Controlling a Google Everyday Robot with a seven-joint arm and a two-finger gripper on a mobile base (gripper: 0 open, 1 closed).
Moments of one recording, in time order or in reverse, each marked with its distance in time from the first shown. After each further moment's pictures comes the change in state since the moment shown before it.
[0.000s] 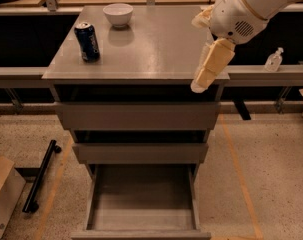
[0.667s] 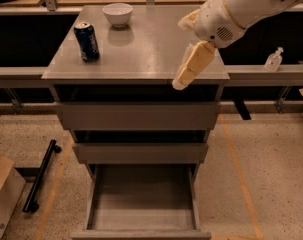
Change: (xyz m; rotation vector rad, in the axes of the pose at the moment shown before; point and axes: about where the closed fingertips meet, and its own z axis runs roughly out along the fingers) arm -0.018 -0.017 0.032 -0.001 -0.127 0.025
